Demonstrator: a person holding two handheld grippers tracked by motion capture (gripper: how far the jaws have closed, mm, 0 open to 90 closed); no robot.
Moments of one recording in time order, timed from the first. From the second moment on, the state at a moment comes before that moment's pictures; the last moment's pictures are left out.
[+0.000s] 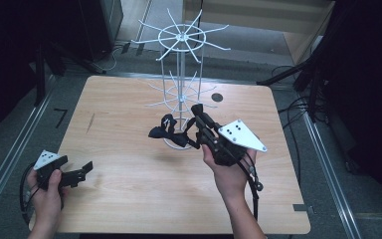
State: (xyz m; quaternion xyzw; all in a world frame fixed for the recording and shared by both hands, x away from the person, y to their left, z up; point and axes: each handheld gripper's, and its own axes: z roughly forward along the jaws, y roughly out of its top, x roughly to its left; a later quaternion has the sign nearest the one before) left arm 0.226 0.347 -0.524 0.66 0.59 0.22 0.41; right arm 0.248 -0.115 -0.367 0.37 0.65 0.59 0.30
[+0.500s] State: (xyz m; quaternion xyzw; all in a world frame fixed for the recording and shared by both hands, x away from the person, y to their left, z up) left arm 0.226 0.347 -0.524 0.66 0.59 0.22 0.41; right arm 0.264 -0.115 -0.377 0.39 0.65 0.58 0.30
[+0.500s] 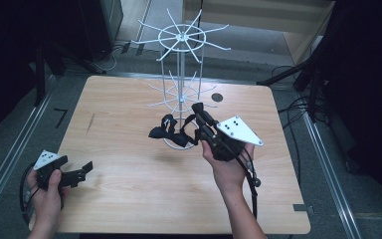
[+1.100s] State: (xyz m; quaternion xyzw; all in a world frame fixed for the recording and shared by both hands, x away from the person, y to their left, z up) left arm 0.226 0.347 -0.524 0.66 0.59 0.22 0.41; right arm 0.283 -0.122 -0.401 0.43 0.65 0.57 0.28
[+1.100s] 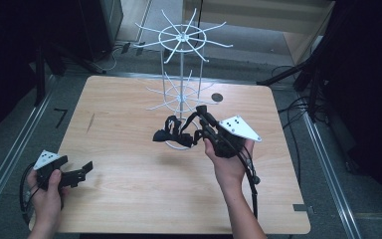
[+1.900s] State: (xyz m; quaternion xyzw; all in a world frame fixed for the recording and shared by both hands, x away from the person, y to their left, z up) left arm 0.226 0.347 -0.524 0.66 0.59 0.22 0.41; right arm 0.290 -0.139 -0.427 0.46 0.63 0.56 0.27
